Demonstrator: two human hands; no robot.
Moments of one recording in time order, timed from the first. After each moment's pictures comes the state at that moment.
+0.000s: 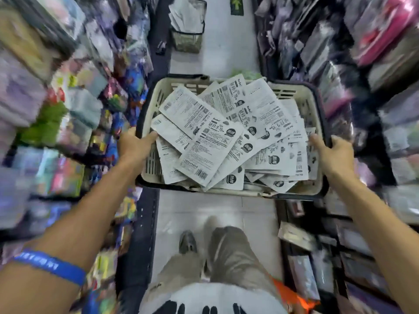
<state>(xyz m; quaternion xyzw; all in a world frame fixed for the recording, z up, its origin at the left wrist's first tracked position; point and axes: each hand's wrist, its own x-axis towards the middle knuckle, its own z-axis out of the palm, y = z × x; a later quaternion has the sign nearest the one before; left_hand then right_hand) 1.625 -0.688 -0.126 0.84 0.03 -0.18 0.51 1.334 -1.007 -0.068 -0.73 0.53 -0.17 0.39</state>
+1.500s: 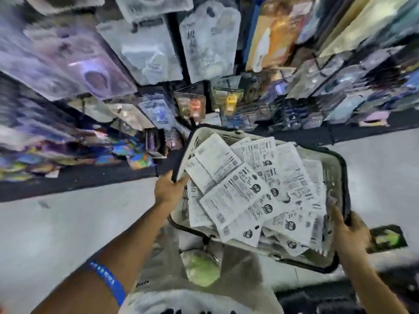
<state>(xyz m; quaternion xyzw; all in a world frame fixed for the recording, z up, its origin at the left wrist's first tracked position) 2.320 -1.295 -0.252 0.68 0.59 -0.01 0.43 2.515 -1.669 -0.209 -0.90 0.13 0.19 0.38</state>
